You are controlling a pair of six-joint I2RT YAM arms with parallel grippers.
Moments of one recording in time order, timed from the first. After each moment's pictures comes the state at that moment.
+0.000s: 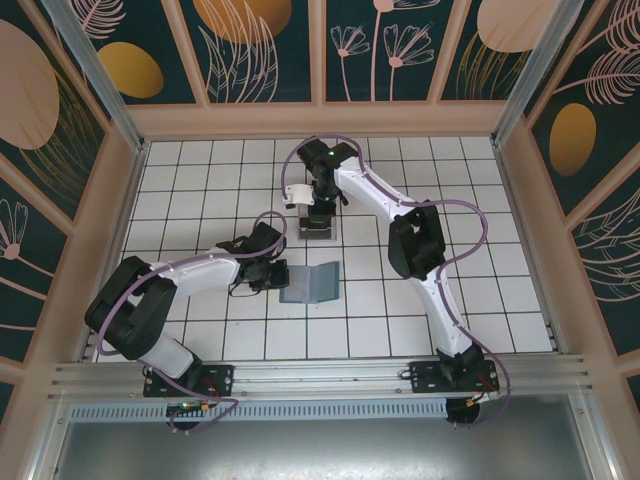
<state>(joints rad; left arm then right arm) -0.62 1.56 0.76 -0.38 0.16 -0.69 0.66 2.37 2.24 -1.20 -0.13 -0.98</state>
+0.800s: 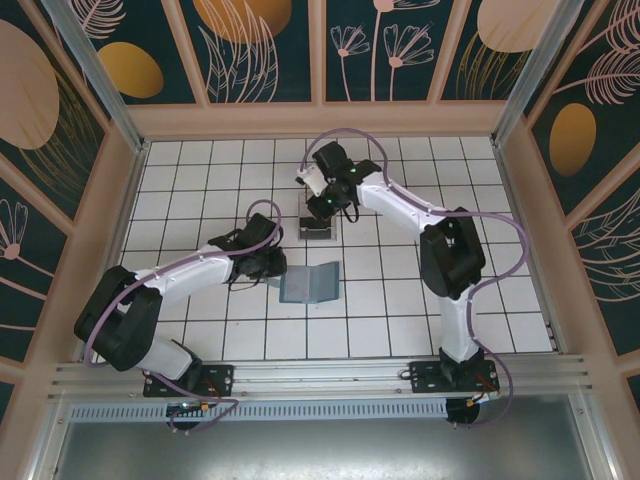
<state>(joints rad) -0.60 1.49 0.81 -0.40 0.06 -0.70 0.65 2.01 1.71 -0.74 -0.17 -0.11</state>
